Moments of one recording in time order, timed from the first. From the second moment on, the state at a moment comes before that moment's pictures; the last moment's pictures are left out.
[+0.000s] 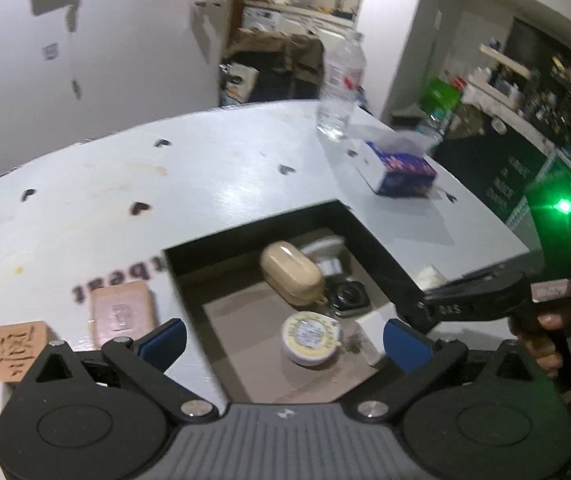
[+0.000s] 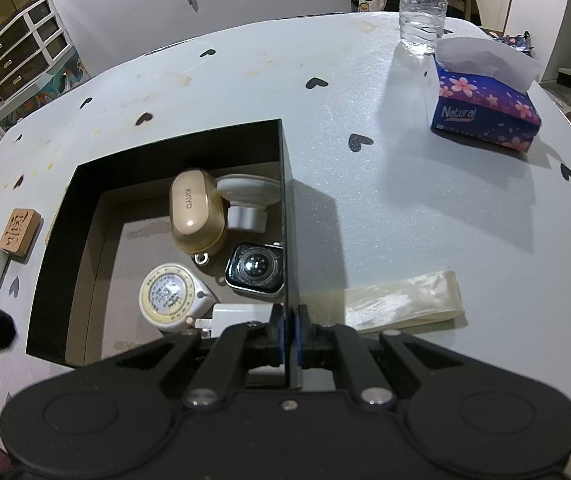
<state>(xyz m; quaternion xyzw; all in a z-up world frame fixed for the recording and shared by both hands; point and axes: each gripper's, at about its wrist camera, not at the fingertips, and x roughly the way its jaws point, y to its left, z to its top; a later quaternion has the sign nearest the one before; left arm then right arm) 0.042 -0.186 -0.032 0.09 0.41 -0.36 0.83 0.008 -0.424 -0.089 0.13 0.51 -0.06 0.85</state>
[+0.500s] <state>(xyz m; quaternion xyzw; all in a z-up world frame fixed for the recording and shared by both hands) 0.103 -0.089 -0.040 0.07 0.41 -0.23 0.88 0.007 -0.424 -0.090 0.13 0.51 -0.07 0.85</state>
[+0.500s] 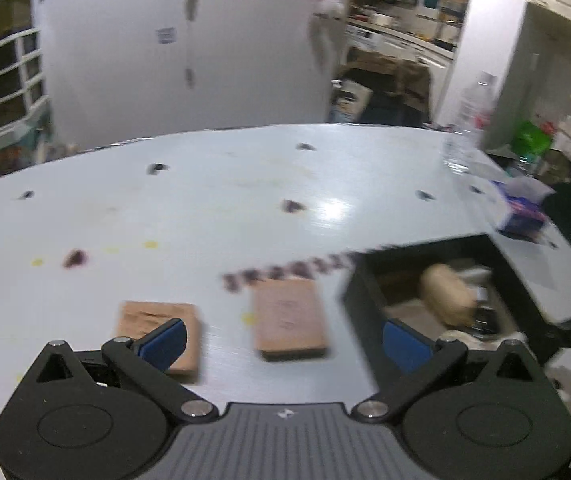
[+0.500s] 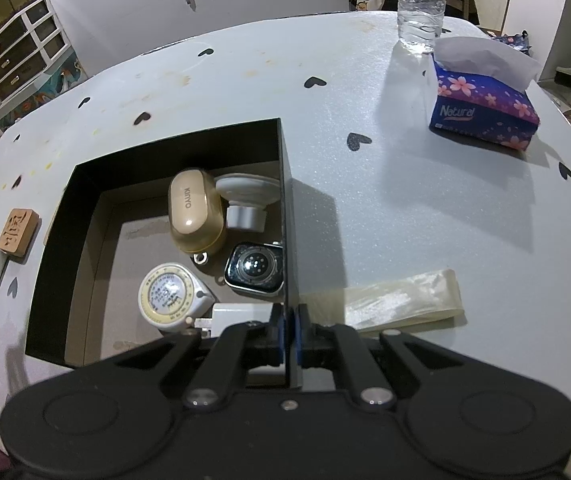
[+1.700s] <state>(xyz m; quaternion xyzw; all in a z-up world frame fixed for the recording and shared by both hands) 0.202 -0.057 -0.124 0.12 0.48 -0.14 0.86 0.006 -0.426 -0.090 0.14 0.51 -0.07 0.85</state>
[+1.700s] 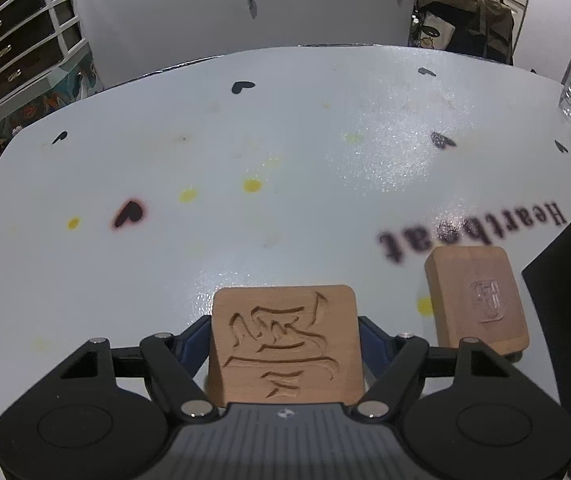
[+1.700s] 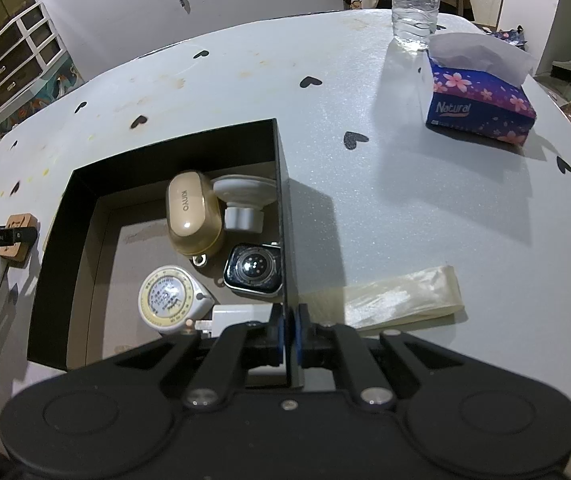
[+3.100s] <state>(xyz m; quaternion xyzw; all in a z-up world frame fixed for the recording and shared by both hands) 0.134 -0.230 -0.069 -0.02 0.49 -0.20 0.85 0.006 -0.425 -0.090 0.14 0.51 -0.07 0.85</state>
